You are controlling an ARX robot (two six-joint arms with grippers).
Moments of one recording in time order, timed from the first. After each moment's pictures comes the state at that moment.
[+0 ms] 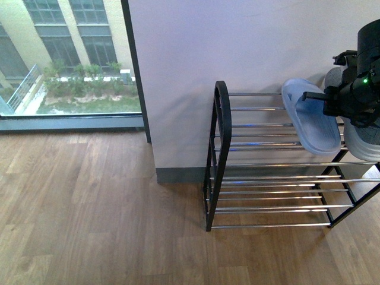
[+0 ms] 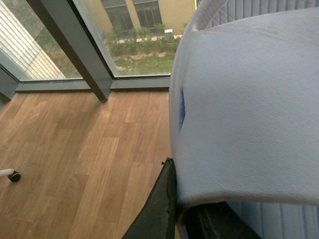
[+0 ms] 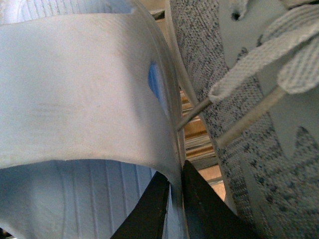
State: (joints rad) left arm 0.25 0.42 0.31 -0.30 0.00 0.22; right arm -0.18 2.53 1.61 0.11 0.18 0.12
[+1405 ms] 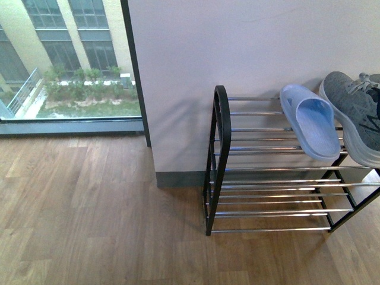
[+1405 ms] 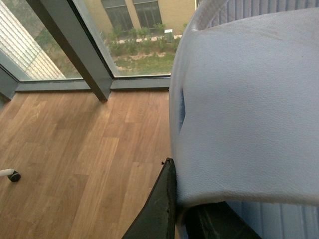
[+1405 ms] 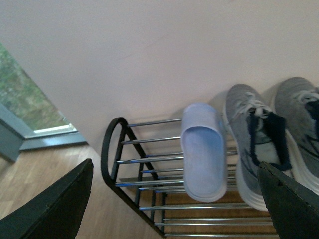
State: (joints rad) left arm 0.25 0.42 0.31 -0.30 0.00 0.22; right arm -0.45 1.19 0.30 0.75 -0.33 0.16
